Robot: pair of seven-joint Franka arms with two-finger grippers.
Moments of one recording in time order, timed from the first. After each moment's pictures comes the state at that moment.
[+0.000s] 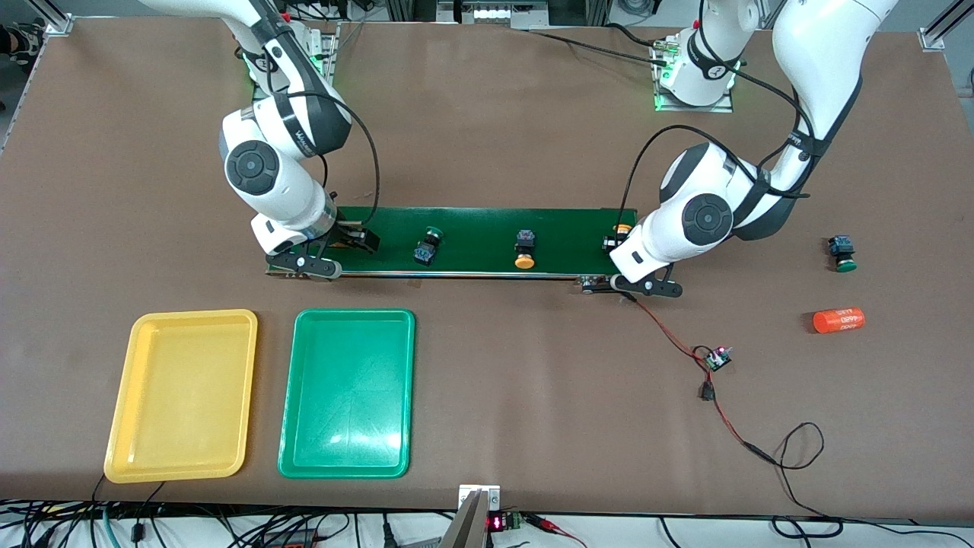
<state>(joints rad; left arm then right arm) 0.20 0.48 -0.62 -1.97 0.12 2.19 -0.37 0.19 0.29 0.26 -2.02 0.01 2.27 0.63</state>
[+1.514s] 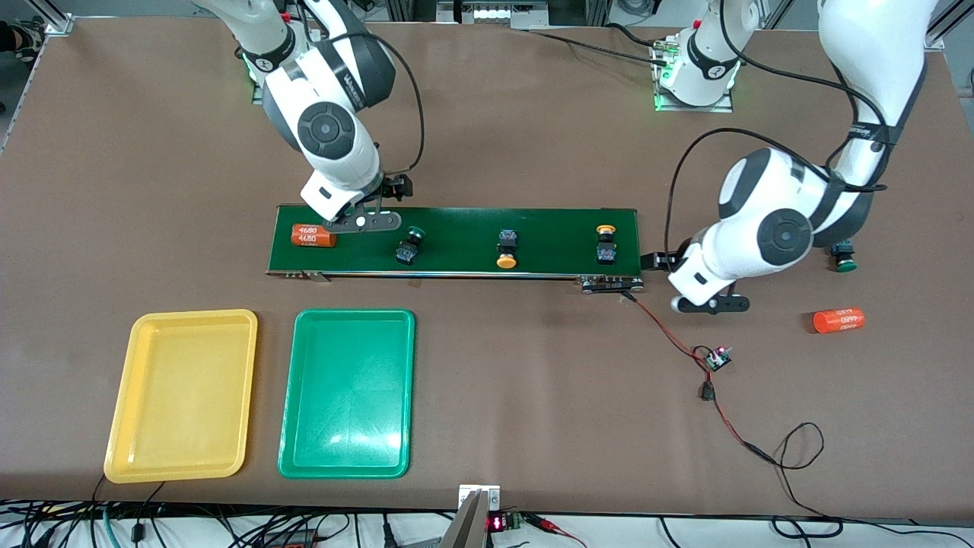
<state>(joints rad) 0.32 0.44 -0.60 -1.85 0.12 2.00 -0.40 0.34 0.25 0.26 -1.95 0.00 1.95 0.55</state>
